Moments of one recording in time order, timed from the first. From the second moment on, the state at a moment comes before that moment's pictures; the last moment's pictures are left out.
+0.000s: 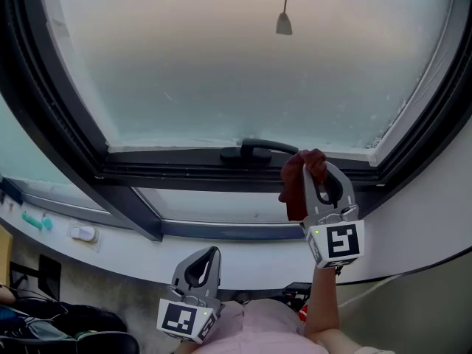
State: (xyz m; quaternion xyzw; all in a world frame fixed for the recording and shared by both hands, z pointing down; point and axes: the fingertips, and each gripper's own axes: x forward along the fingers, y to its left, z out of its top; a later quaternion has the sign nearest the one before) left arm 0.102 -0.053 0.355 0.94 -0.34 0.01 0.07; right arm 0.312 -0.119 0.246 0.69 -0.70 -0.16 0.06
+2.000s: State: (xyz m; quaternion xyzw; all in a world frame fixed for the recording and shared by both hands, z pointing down) left arm 0.083 -0.056 0.357 0.93 -0.35 0.01 0.08; right arm 0.285 -0.167 0.315 0.67 -0.71 -0.11 0.18
